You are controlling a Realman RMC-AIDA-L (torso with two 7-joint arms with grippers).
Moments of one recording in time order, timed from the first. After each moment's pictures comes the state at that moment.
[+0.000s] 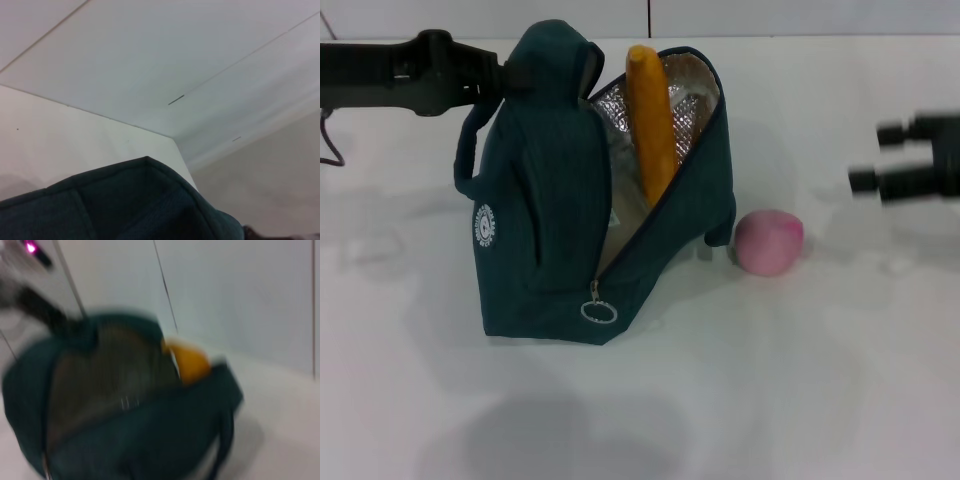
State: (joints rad) left arm -0.65 -1.92 0.64 0.80 1.95 1.76 -2.46; right arm 0.45 1.97 -0.99 -1.19 -1.94 -1.54 1.94
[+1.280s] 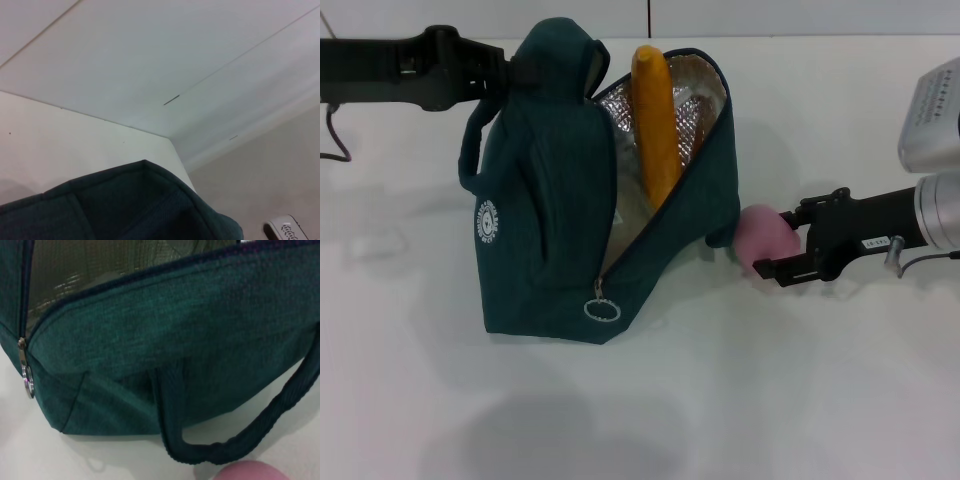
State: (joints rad) left arm -0.66 -1.93 0.64 0.80 1.94 1.76 -2.45; right arm 0.57 2.02 -1.36 -0.88 -2.00 -1.17 1.74
